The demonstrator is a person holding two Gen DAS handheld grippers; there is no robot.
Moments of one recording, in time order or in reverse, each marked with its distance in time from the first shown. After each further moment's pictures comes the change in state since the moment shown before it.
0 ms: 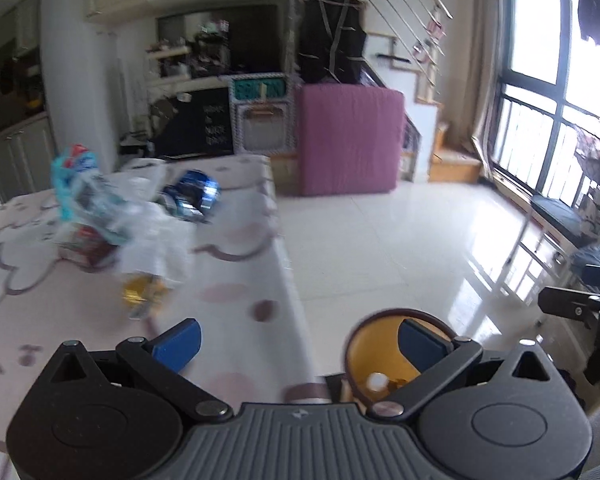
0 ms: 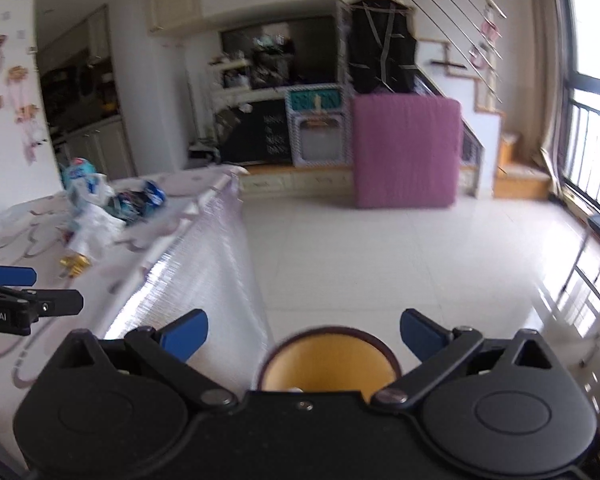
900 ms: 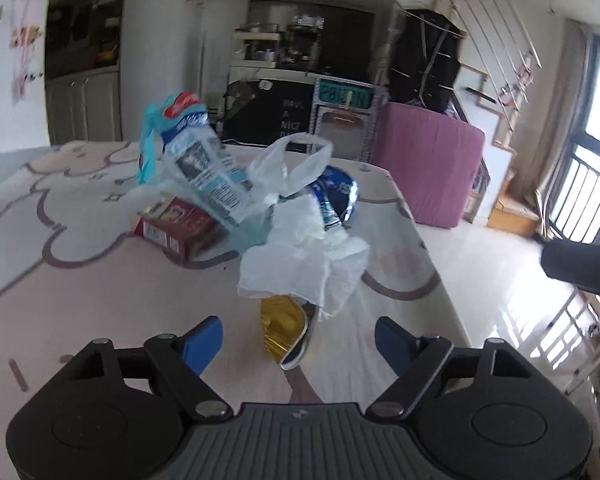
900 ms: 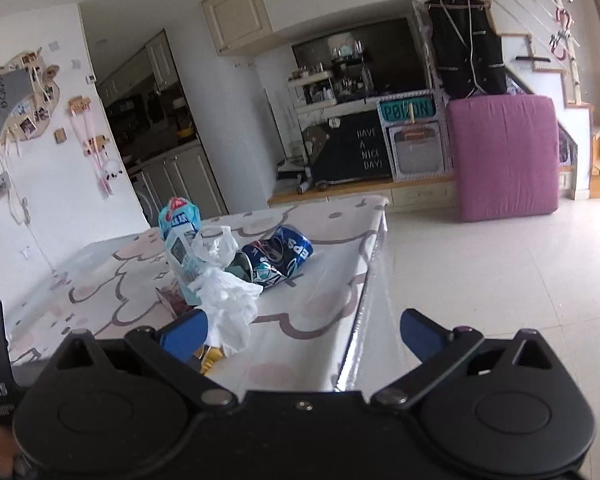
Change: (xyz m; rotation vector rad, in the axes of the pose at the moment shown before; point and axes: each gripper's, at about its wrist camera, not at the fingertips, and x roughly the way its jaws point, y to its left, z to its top) left arm 0.074 0.128 0.006 -0.224 -0.019 0.093; right arm 0.106 0.151 0.068 0.064 -0.026 0.260
